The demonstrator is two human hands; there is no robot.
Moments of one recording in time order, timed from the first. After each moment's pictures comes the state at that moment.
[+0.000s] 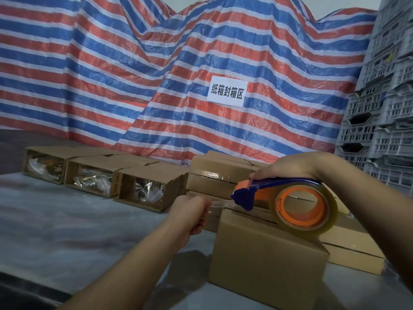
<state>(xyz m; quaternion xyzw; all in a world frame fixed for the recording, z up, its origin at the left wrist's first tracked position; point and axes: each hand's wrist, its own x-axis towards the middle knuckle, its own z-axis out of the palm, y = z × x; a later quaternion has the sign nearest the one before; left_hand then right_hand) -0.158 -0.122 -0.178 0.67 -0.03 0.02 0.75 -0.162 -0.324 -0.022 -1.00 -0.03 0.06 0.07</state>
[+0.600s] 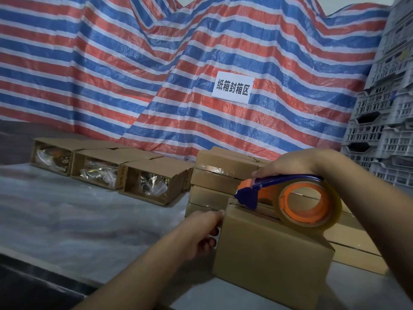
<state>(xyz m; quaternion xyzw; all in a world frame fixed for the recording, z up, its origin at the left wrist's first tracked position) -0.151 -0.138 -0.210 0.70 -0.01 -0.13 0.70 -0.156 -0.315 -0.024 -1.00 -0.02 0.06 0.03</state>
